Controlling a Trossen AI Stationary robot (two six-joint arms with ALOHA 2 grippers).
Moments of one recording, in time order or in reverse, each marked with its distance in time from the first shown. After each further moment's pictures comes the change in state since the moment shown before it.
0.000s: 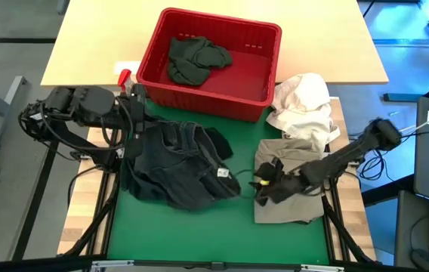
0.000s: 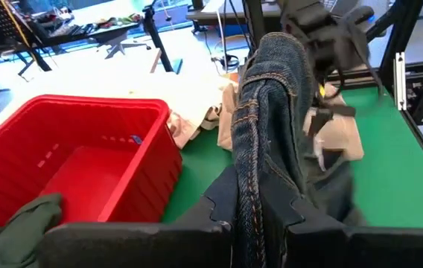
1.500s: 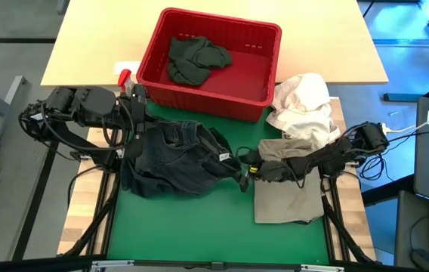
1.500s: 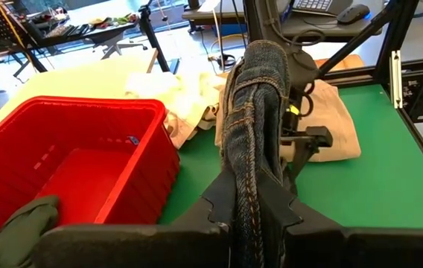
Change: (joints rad) left arm 0.000 0.002 0.000 -0.004 0.005 0.008; right arm -0.246 0.201 -0.245 1.067 -0.053 -0.359
